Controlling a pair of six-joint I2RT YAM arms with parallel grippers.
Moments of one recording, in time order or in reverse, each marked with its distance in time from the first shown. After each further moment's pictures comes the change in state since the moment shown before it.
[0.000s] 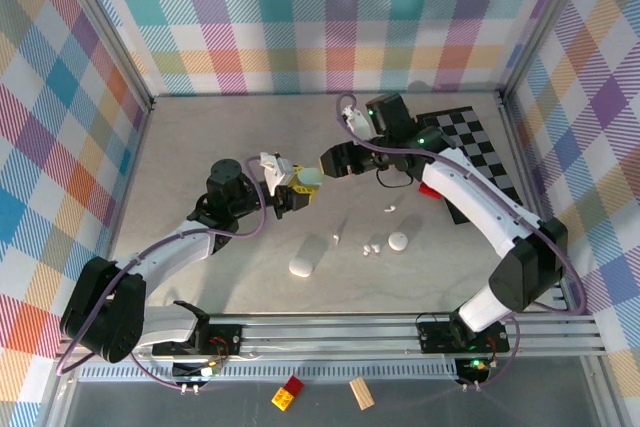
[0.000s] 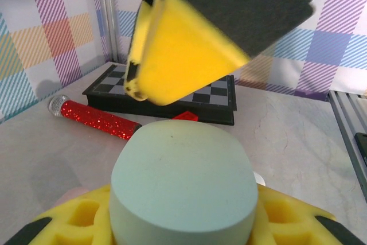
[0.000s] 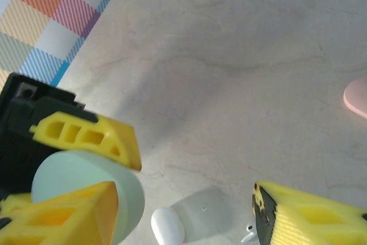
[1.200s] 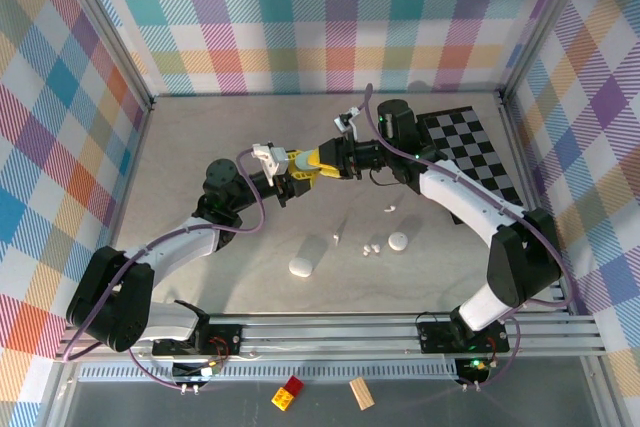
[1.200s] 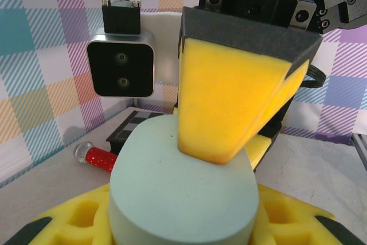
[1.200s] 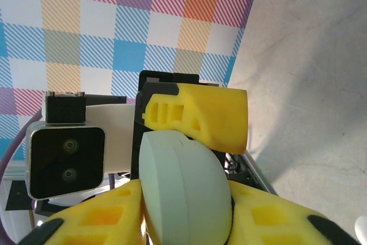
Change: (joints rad) left arm 0.001 0.060 0.004 0.277 -0.047 -0.106; right arm -0.048 0.031 -0.251 0.664 -0.577 0.736
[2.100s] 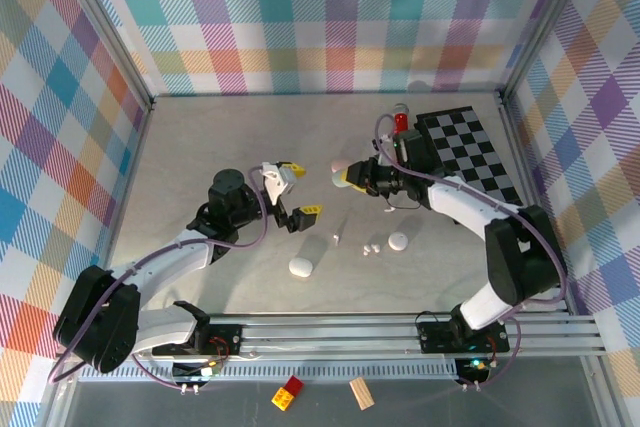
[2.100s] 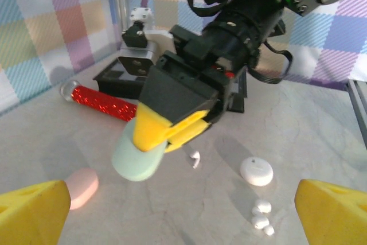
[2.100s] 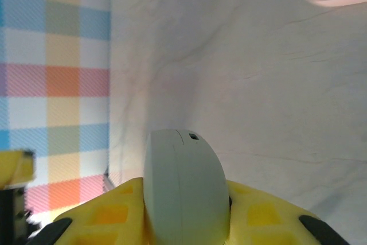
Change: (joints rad) left arm -0.047 -0.117 -0.069 -0.316 -0.063 0.140; right arm -0.122 0.014 -0.273 -0.026 0.382 -0.192
